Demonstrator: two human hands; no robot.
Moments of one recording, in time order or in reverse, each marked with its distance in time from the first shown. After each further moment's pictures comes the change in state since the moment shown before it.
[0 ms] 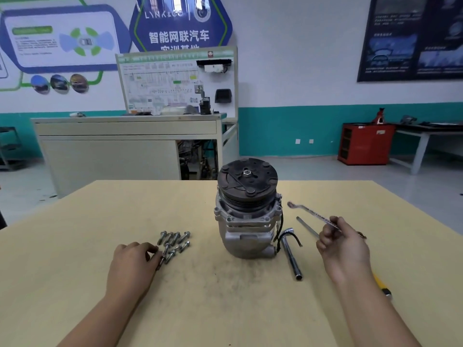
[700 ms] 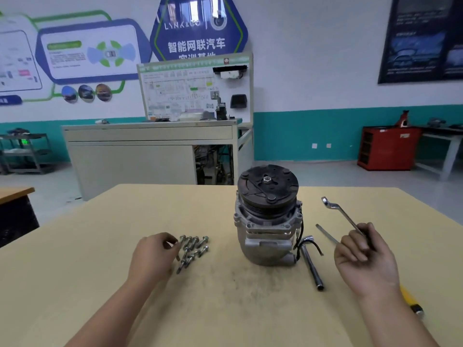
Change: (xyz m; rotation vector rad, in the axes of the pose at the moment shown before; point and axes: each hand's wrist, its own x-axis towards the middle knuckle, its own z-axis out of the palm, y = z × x) left_hand 0.019 0.013 -0.021 -0.209 -0.013 -0.115; right_hand -0.013 -0.003 0.006 0.393 -0.285 0.151
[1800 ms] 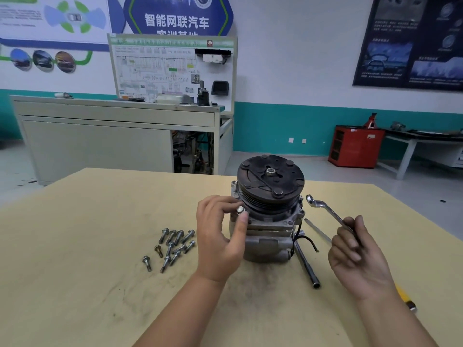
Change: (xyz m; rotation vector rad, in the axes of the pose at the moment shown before) left_hand -0.038 0.108 0.056 -0.824 0.401 0.658; right_hand -0.002 0.007 0.007 -0.237 -0.007 0.037
